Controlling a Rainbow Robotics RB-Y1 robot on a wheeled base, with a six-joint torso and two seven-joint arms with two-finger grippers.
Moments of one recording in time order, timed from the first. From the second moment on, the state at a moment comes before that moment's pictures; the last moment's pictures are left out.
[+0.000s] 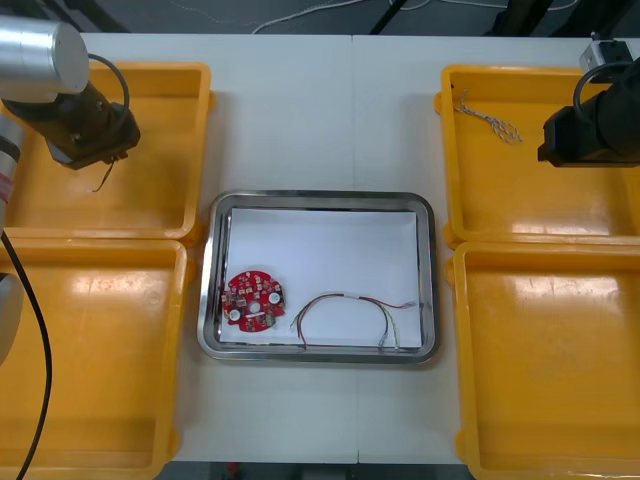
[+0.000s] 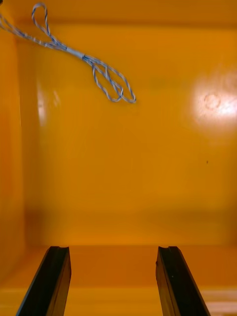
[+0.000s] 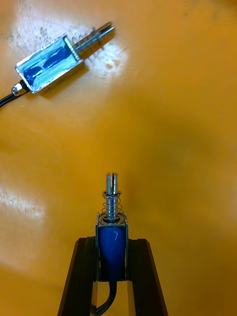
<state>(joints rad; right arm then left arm) -0.63 -0.78 0.06 -1.83 -0.67 1.68 1.15 -0.89 0.53 0.03 -1.10 0.35 1.48 -1.02</state>
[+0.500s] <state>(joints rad) -0.74 -0.72 0.09 -1.50 -0.59 1.31 1.29 -0.78 0.53 0.04 -1.56 0.38 1.86 -1.02</state>
